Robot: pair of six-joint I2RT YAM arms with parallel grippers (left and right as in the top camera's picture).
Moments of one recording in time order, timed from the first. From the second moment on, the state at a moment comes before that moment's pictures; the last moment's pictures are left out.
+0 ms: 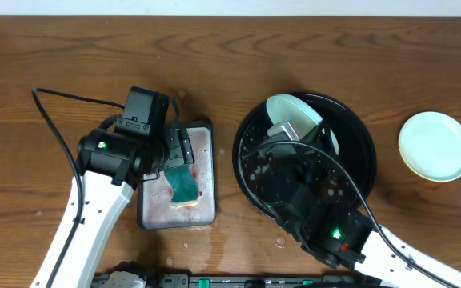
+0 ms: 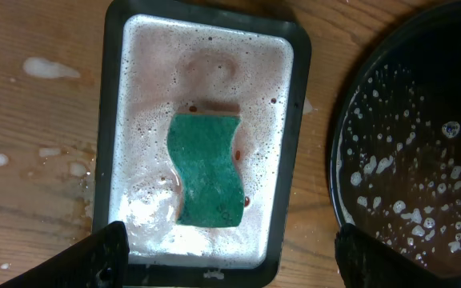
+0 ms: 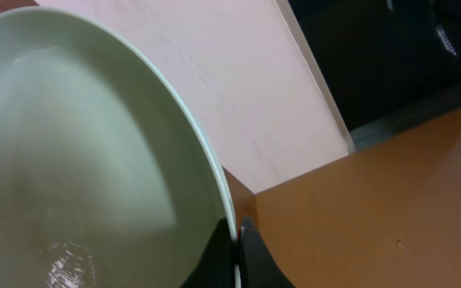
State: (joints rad) left arm -0.28 1.25 1.23 -1.17 -0.01 -0.49; right arm 1.03 1.14 0.86 -0.23 1.32 -0.48
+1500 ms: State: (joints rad) left arm -0.28 1.25 1.23 -1.17 -0.01 -0.49; right arm -0.08 1.19 0.86 -0.46 0.37 0.20
